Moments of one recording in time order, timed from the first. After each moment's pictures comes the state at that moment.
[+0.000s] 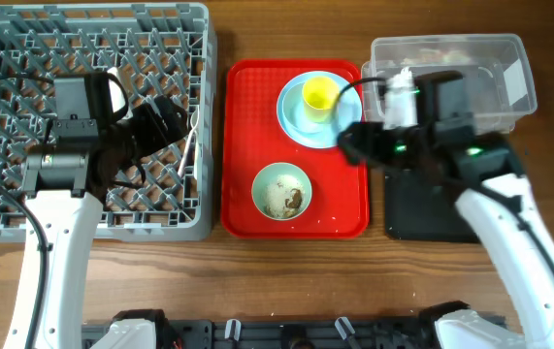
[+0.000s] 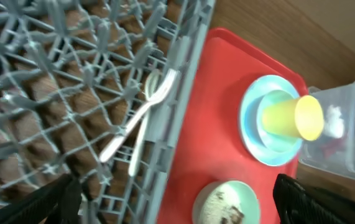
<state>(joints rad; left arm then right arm) 0.01 1.28 1.22 -0.88 0.20 -0.45 0.29 1.32 1.17 -0.81 -0.35 0.27</state>
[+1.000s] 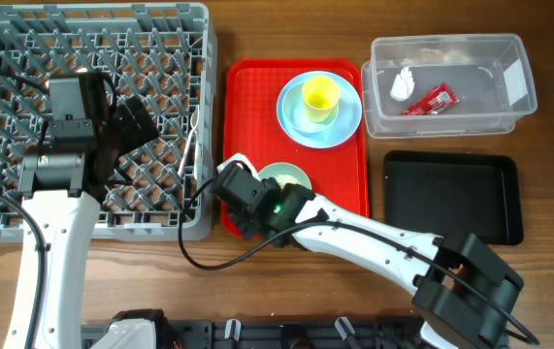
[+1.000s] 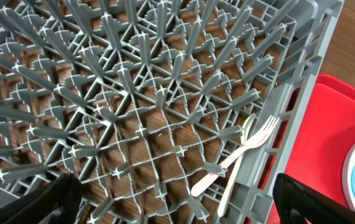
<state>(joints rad) 0.03 1.28 1.22 -0.88 -0.18 -0.40 1.01 1.77 1.17 -0.54 0.19 0.32</state>
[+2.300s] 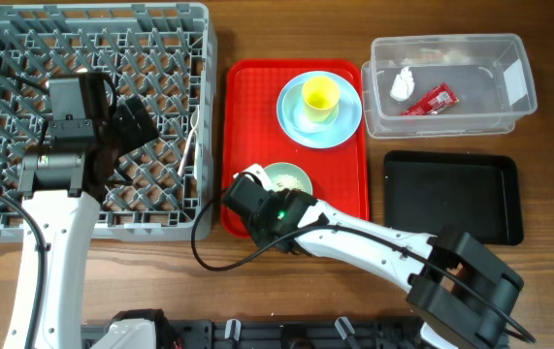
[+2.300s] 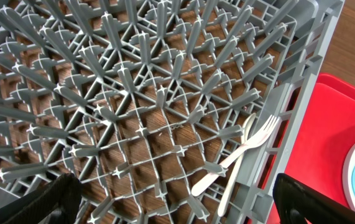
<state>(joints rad) 0.03 1.28 1.22 -0.88 -0.18 -0.40 1.01 1.77 1.09 -0.58 0.19 0.39</state>
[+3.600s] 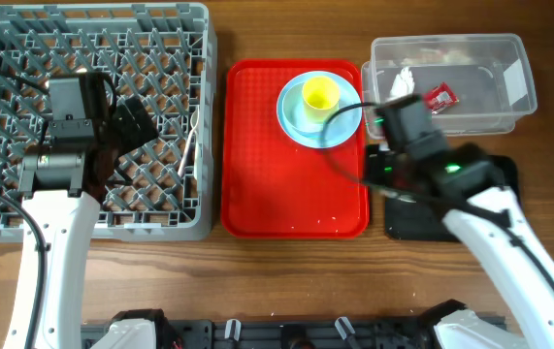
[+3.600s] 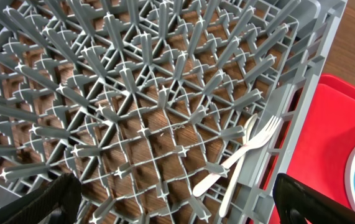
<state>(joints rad) 0.03 1.28 1.22 -0.88 -0.18 -0.40 0.39 1.28 1.17 -1.03 0.09 0.43</state>
